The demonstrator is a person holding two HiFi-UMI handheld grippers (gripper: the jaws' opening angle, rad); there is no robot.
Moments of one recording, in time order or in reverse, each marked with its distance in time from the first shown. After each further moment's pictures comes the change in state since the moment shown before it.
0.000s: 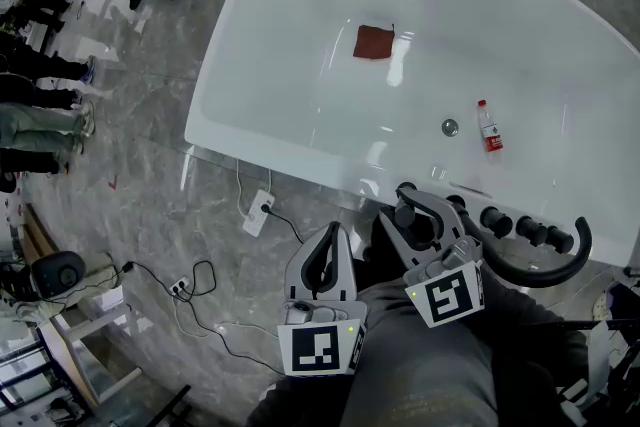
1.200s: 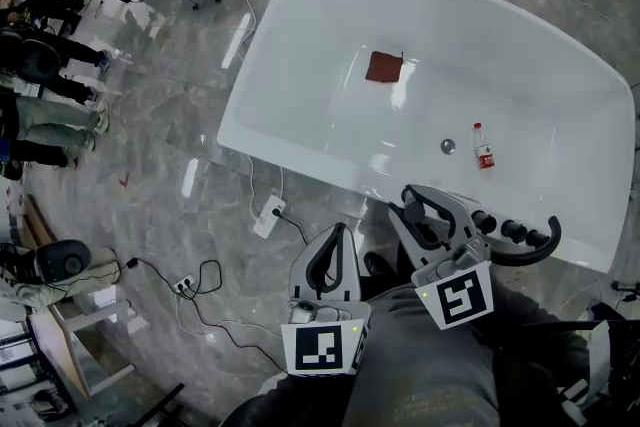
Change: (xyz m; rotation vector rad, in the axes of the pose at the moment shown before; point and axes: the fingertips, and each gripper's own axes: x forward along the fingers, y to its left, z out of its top) left arm -0.066 0.000 0.095 -0.006 -0.064 0.005; right arm -0.047 -0.010 0.133 -0.016 -0.096 -0.028
